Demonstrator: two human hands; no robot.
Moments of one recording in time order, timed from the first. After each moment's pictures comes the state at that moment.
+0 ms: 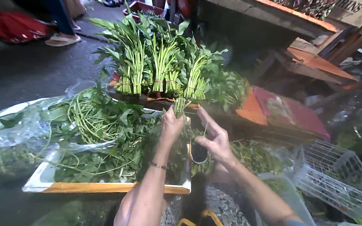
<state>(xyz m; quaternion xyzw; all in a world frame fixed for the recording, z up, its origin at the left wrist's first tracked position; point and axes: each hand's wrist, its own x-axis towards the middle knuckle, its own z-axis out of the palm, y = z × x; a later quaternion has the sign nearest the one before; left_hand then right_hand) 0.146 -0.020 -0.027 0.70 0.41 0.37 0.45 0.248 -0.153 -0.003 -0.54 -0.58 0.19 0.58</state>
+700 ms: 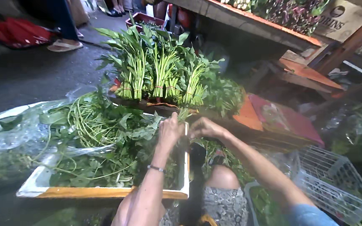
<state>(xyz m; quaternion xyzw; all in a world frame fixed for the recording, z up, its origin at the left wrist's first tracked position) 0.139 -0.016 -0.020 0.81 0.41 0.23 0.34 0.318 -0.090 0.009 -0.62 -0.63 0.41 0.19</state>
